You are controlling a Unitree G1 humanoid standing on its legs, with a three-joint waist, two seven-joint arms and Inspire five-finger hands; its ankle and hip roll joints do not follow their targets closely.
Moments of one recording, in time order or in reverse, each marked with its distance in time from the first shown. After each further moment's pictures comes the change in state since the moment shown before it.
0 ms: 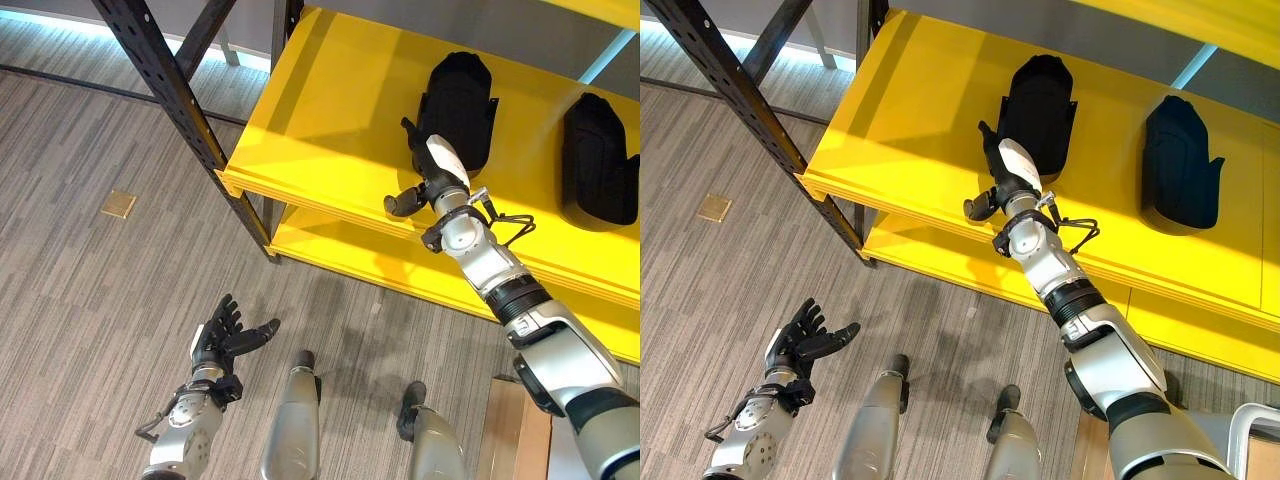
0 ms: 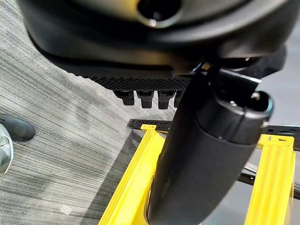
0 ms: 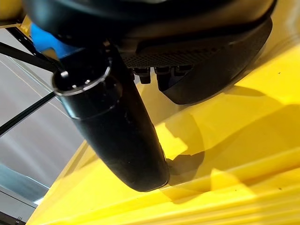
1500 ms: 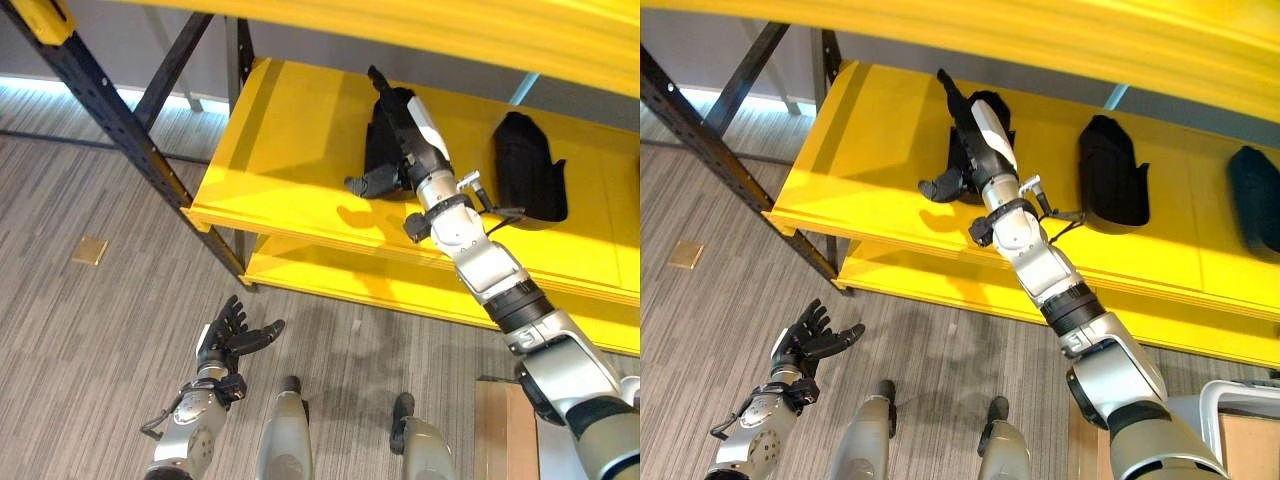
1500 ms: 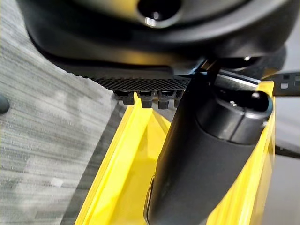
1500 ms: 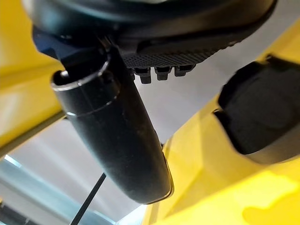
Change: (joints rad) left arm -0.023 -0.015 -0.016 0.029 0.014 0.022 -0.008; right arm 0.148 -0.003 -0.071 -0.382 0.161 -0.041 0.017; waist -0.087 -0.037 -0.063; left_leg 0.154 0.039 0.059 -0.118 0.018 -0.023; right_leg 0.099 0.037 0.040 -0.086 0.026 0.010
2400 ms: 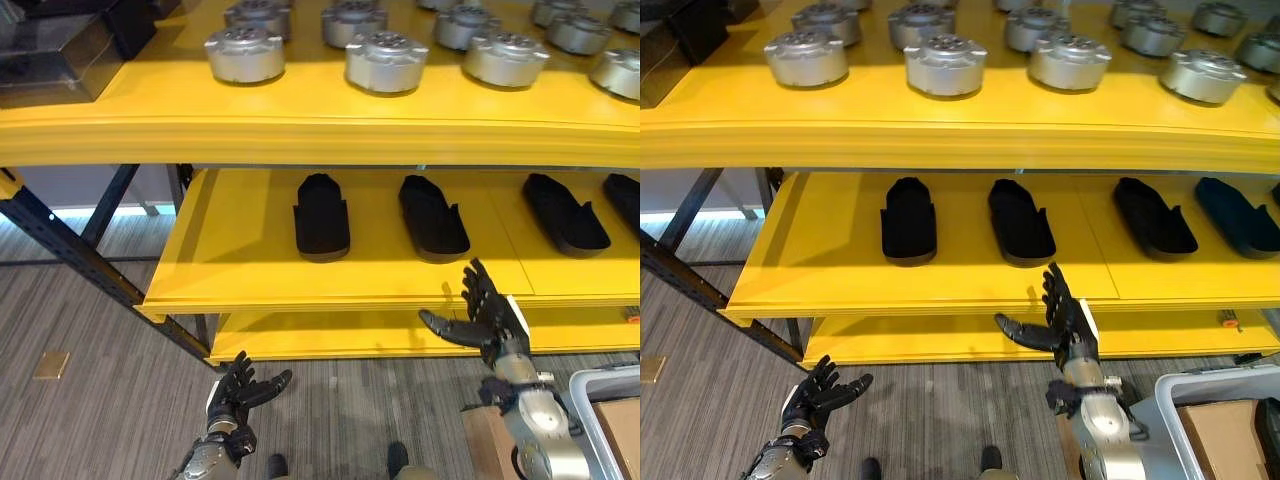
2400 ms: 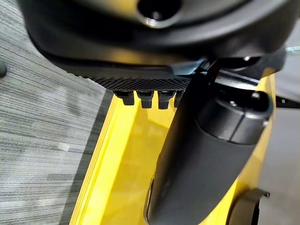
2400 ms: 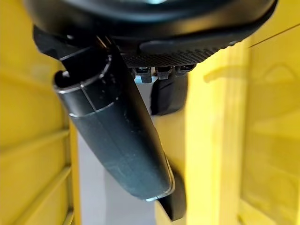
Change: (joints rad) left arm 0.226 -0.156 0.068 0.002 0.084 0.025 -0.039; right arm 1.116 0.100 -0.429 -0.384 0.358 -0.130 0.203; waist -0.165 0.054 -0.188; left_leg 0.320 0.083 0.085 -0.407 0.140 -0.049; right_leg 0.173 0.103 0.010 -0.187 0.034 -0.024
